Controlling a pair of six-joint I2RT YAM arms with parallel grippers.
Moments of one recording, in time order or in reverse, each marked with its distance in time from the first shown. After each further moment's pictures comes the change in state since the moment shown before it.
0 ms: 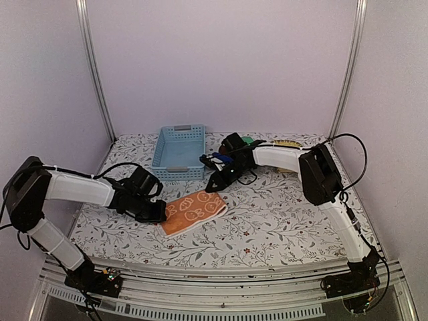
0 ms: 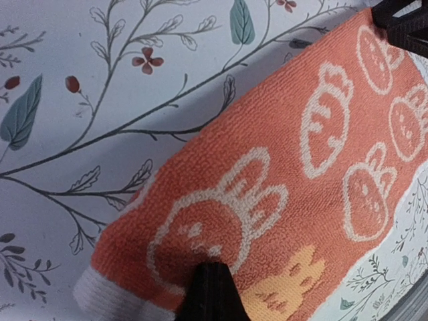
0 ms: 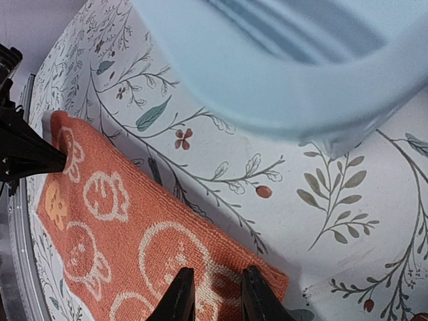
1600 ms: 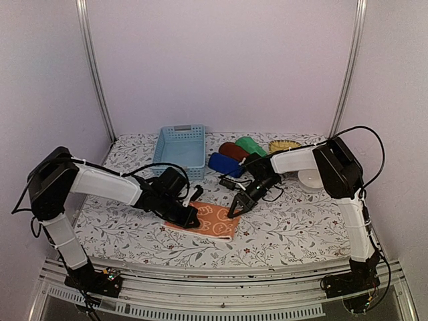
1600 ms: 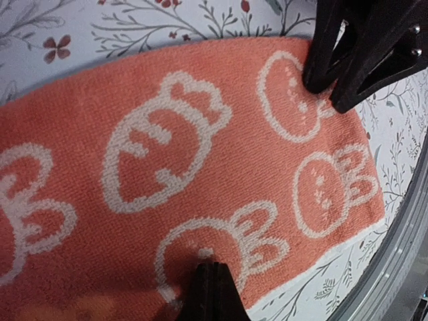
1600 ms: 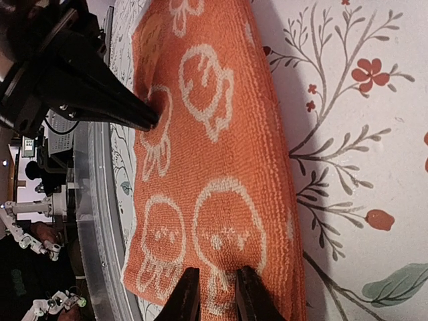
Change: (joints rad) left arm -0.181 0.224 0.192 0.084 0.224 0.179; right arm -0.051 -0.230 -0.504 -0.137 -0.303 -0.186
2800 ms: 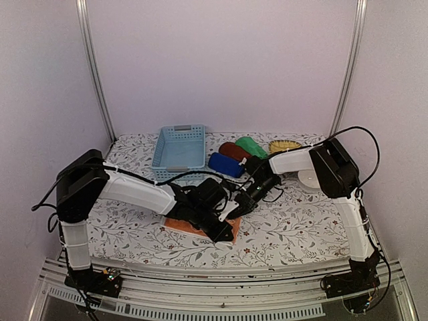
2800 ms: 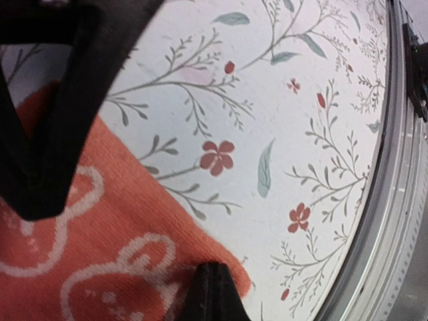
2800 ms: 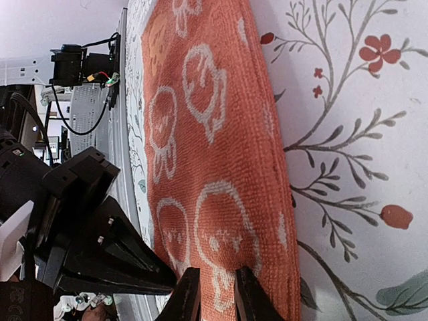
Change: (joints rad) left arm -0.235 0.237 0.299 -0.018 0.025 0.162; right arm -0.013 0.054 0.036 -0.064 -0.079 -0.003
